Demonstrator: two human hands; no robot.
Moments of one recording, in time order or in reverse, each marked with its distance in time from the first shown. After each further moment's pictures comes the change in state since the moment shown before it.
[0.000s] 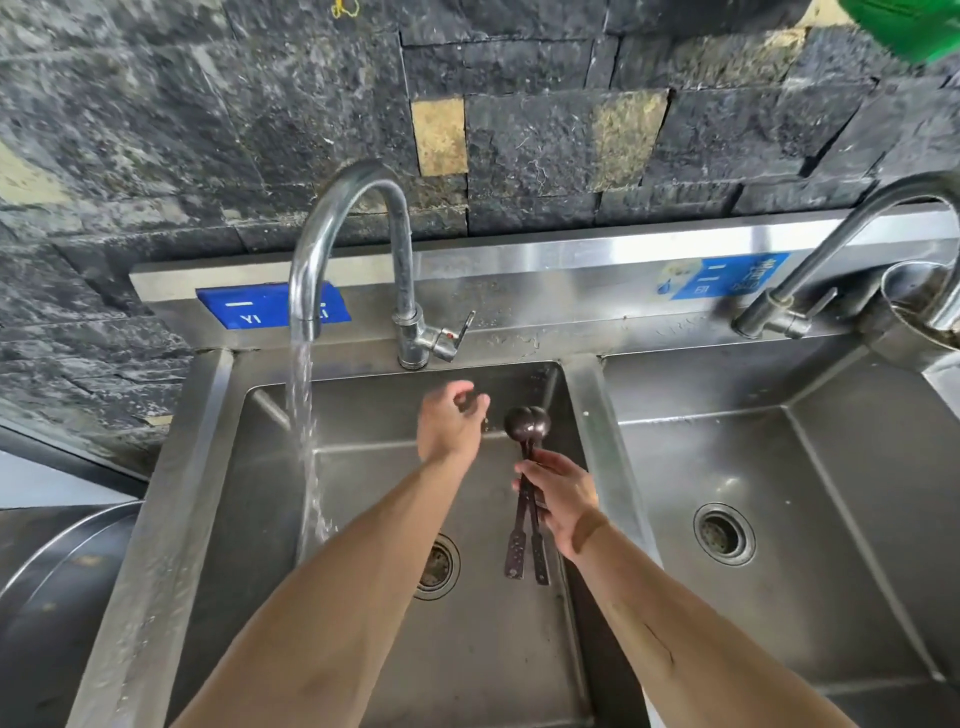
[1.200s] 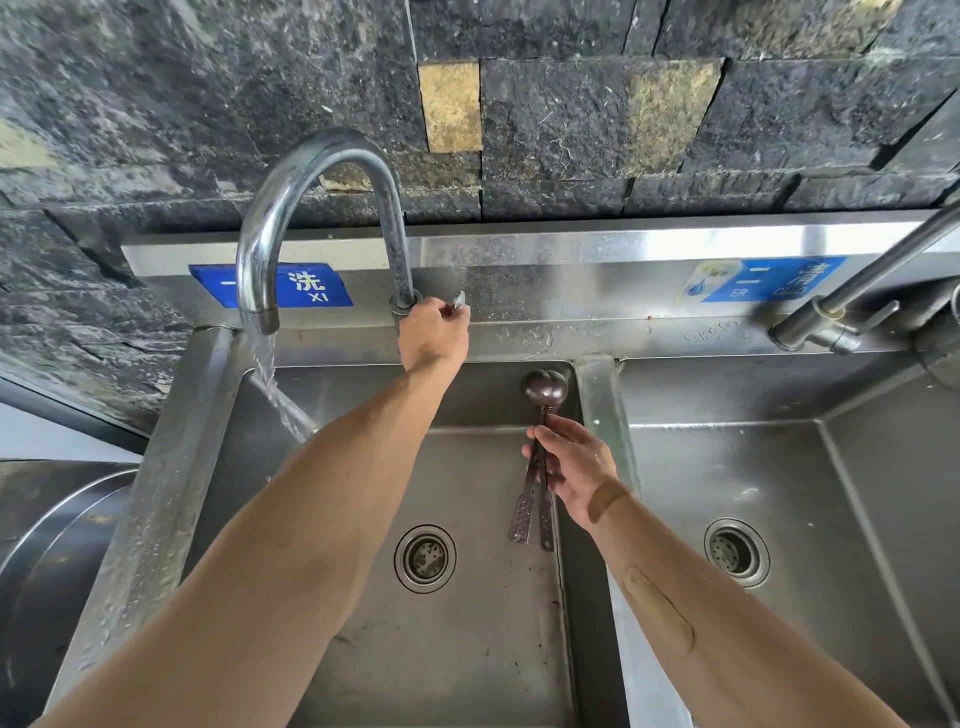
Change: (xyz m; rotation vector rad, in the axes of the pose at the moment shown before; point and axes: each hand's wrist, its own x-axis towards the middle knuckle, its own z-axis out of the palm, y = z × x) left_hand 0.095 0.055 -0.010 0.107 0.198 -0.051; right_hand 0.047 -0.040 -0.009 0.046 -0.117 -0.008
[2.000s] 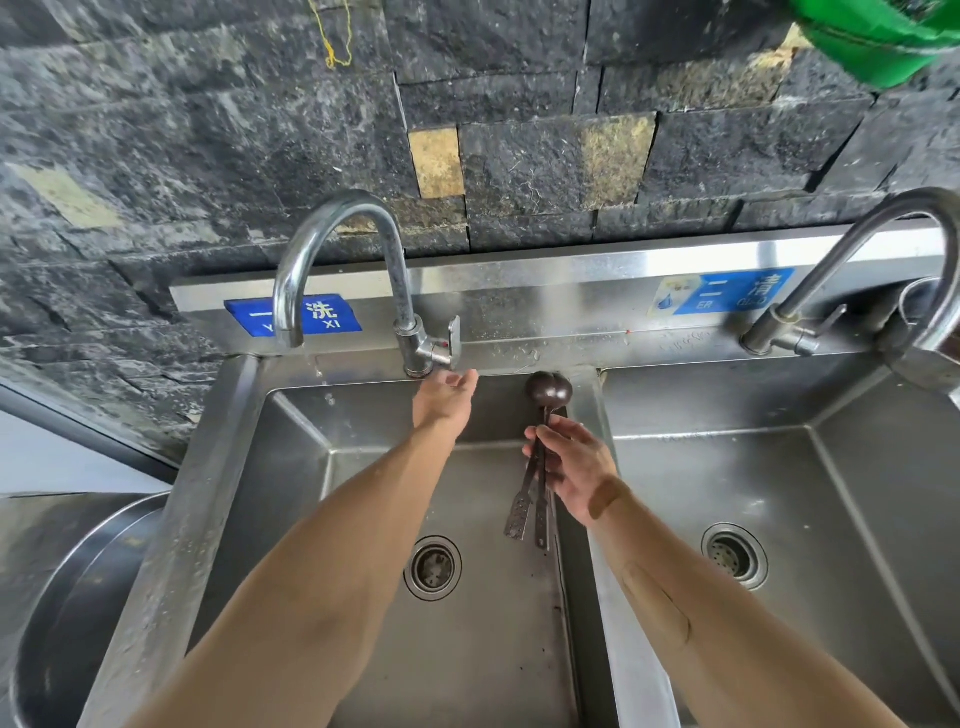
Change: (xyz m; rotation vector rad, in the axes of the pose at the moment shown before) left_hand -0.076 -0.019 -0.007 -0.098 -0.202 -0.157; right_hand -0.046 -0.023 -0.013 0.081 -0.062 -0.028
